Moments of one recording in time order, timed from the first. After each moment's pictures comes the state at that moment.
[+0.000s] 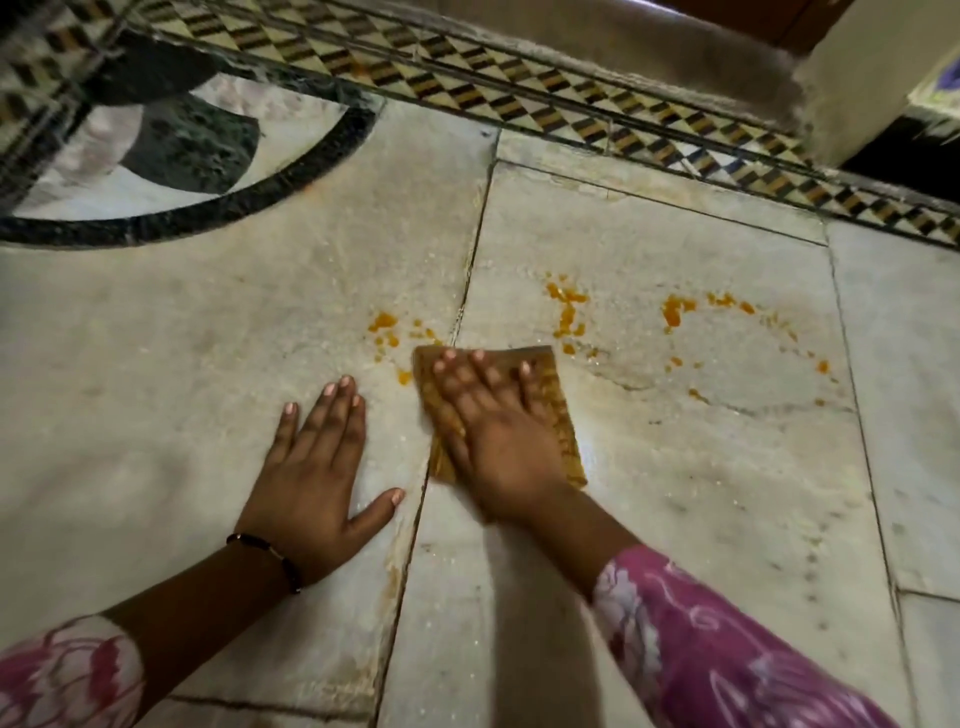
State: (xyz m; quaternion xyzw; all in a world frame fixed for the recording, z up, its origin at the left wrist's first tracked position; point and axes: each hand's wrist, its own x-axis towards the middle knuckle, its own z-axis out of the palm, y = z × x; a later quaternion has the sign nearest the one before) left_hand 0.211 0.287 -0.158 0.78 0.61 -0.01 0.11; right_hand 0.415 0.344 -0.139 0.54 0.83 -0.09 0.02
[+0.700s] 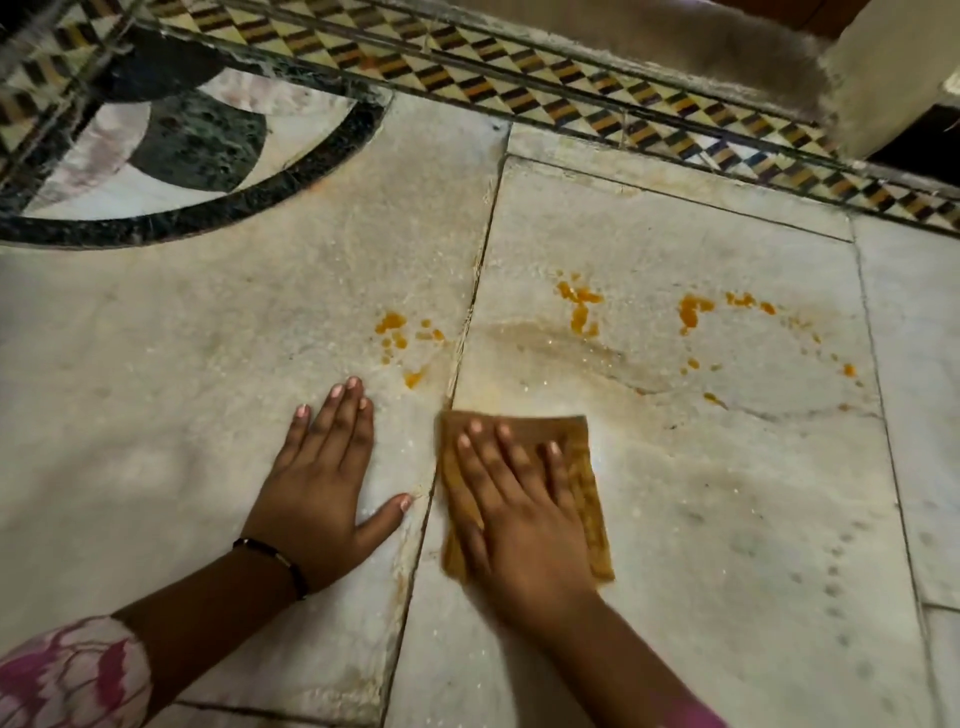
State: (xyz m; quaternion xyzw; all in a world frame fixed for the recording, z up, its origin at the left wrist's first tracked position) left_hand 0.212 0.286 -0.160 0.79 0.60 0.01 0.10; right_hand 0.423 0.271 -0.132 0.57 0.81 -0.11 0.02
